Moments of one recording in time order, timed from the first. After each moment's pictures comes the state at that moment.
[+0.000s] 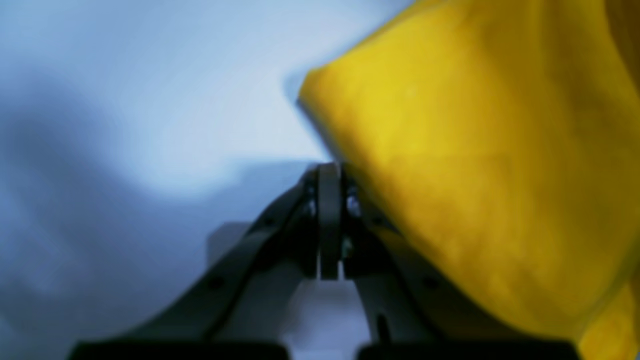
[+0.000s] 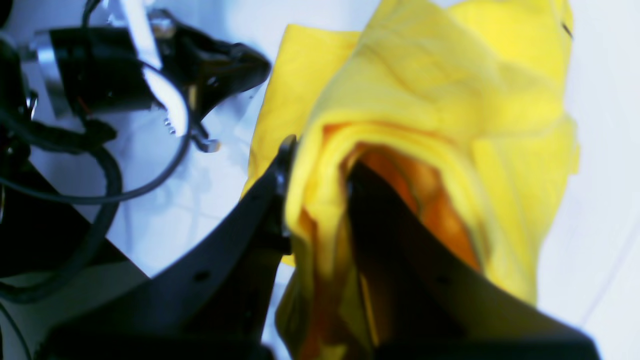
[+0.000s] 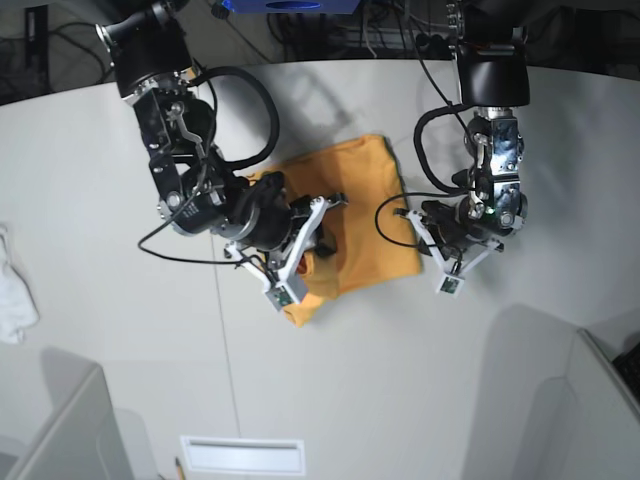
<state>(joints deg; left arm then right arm) -6.9 -7.6 -5.4 78.6 -8.1 -23.3 51.4 8.0 6.2 -24.0 105.1 29.5 -0.4 -64.9</state>
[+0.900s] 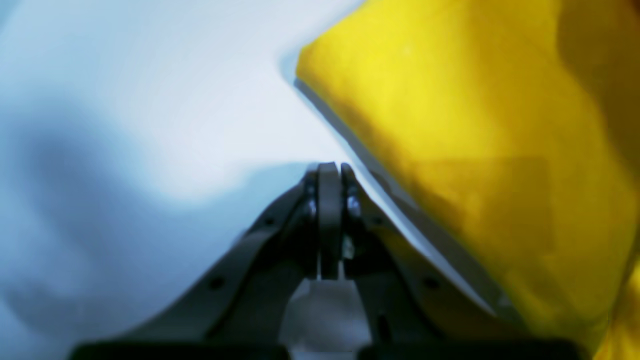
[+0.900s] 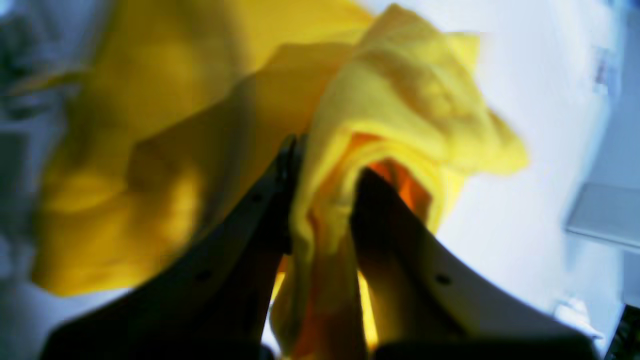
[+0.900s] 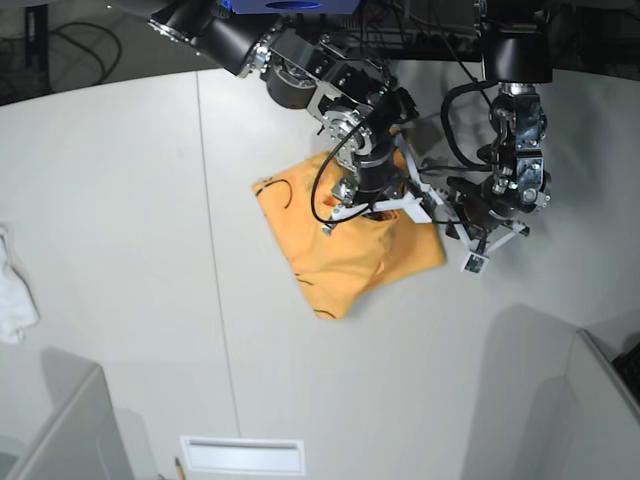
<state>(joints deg) -0.5 -13.4 -5.7 83.3 -9.1 -23.7 49.5 5.4 -6.1 -55.0 88.1 -32.0 -4.5 -62.7</state>
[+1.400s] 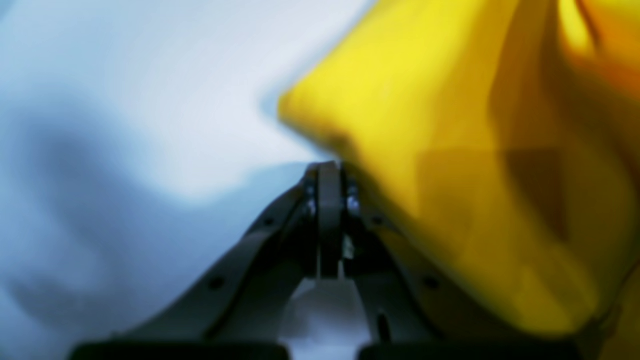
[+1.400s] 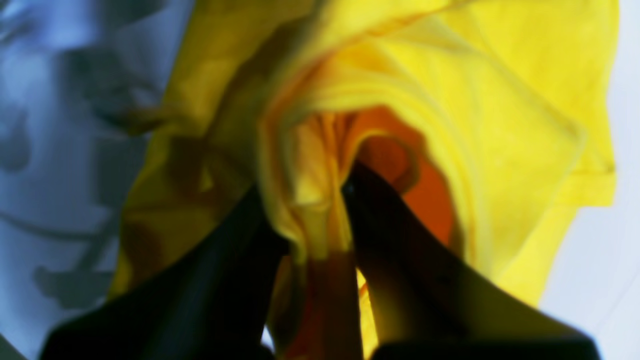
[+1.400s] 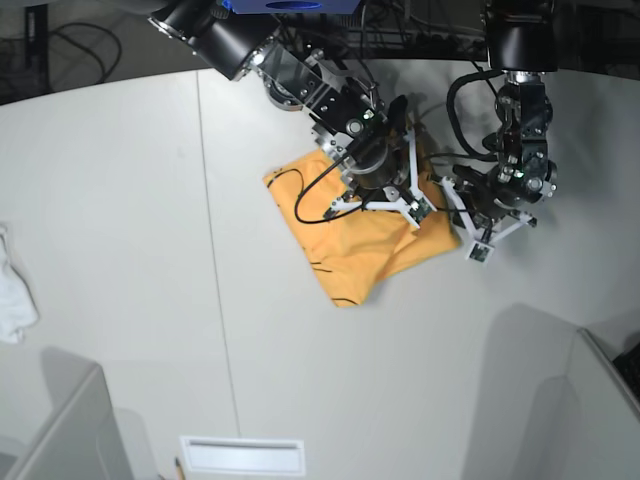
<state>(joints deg) 3.0 -14.8 -6.7 88.1 -9.0 -23.8 51.5 5.2 -6.2 -49.4 84.9 -10.3 -4.5 -55.6</state>
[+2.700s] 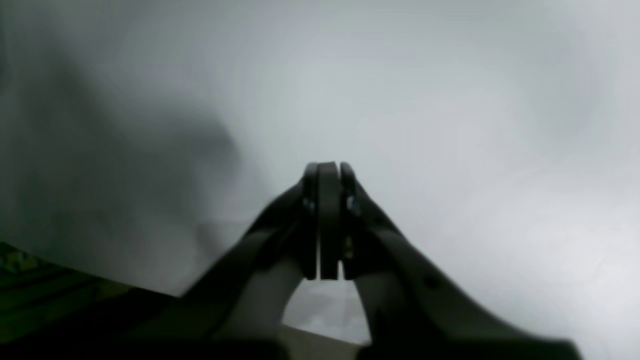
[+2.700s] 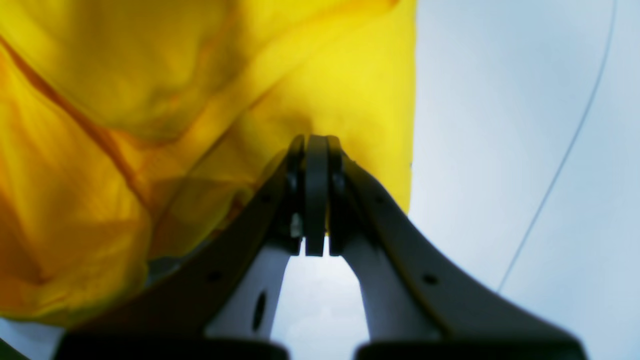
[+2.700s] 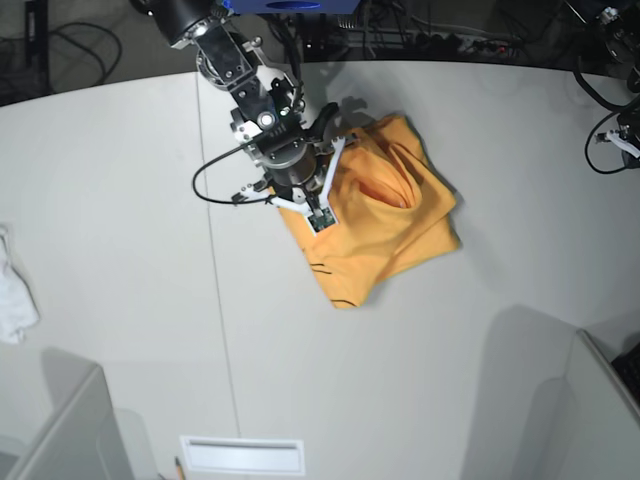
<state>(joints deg) 16.6 -22.4 -53.2 96.9 -23.5 -31.9 61.9 -5.2 0.5 -33.1 99.4 -9.8 -4.2 -57.5</state>
